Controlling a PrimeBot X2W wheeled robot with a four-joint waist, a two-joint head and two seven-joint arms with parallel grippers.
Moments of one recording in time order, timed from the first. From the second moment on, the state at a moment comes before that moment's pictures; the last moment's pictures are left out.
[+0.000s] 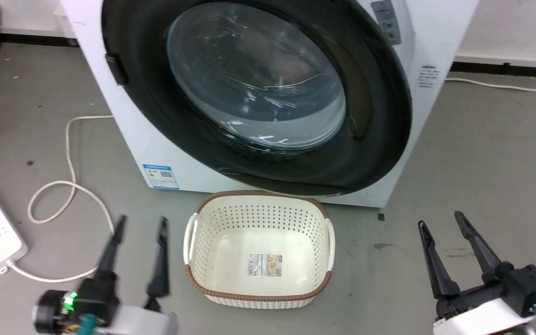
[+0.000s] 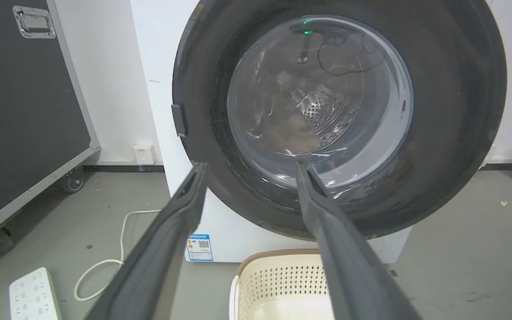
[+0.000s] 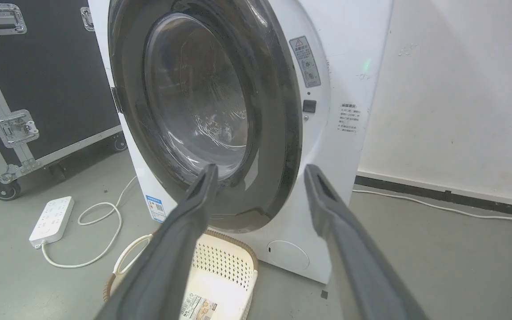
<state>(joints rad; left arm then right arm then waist) 0.01 0.12 -0.05 -0.02 -0.11 -0.03 -0.26 -0.01 -0.12 0.04 0.03 0.12 0.13 -0.26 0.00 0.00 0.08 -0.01</state>
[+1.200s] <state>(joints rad) -0.16 0.05 -0.21 -0.05 -0.06 0.05 -0.26 -0.74 -0.62 0.36 0.28 0.61 0.13 -0.09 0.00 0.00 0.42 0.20</state>
